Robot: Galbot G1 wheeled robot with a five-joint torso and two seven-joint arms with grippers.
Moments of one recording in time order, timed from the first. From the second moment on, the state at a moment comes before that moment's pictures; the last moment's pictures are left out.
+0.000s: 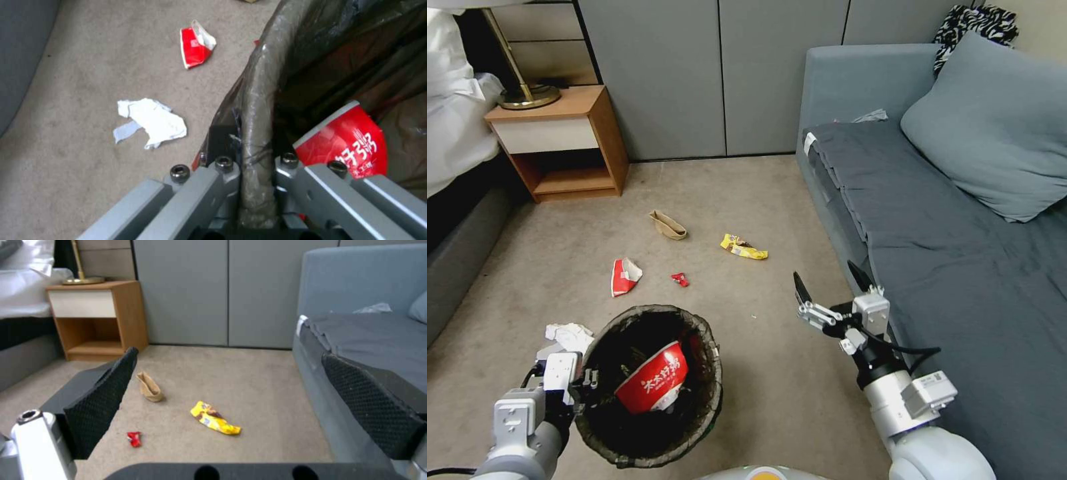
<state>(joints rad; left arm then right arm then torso) 1.93 -1.45 -0.85 -2.50 -0.14 0.70 0.04 -1.70 1.28 0.32 2.36 0.13 -0.06 0.07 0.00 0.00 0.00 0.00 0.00</state>
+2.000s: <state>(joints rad) 1.92 -1.44 -0.86 -2.50 -0.15 0.70 0.05 -1.73 1.30 0.30 2.28 0.11 -0.04 0.06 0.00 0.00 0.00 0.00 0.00</state>
